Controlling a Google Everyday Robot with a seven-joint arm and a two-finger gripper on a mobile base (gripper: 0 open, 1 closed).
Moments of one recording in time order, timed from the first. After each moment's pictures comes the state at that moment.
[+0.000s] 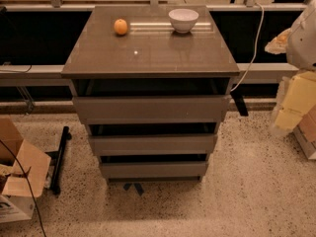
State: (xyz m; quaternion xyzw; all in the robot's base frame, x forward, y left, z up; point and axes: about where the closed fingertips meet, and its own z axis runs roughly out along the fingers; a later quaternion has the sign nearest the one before) arm 0.438 -0.217 0.976 -0.60 0.78 -0.03 0.16
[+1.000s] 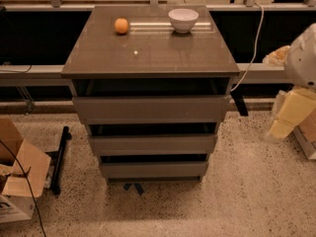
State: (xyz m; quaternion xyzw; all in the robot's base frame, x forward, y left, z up) arm 0.450 -0.224 0.942 -0.60 0.78 -0.01 0.19
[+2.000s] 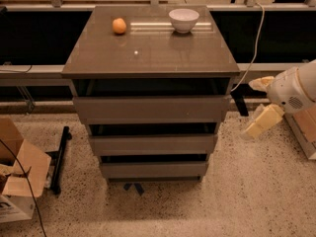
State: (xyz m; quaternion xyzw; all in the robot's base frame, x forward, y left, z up) arm 0.530 -0.249 0.832 -0.52 0.79 0.14 0.30
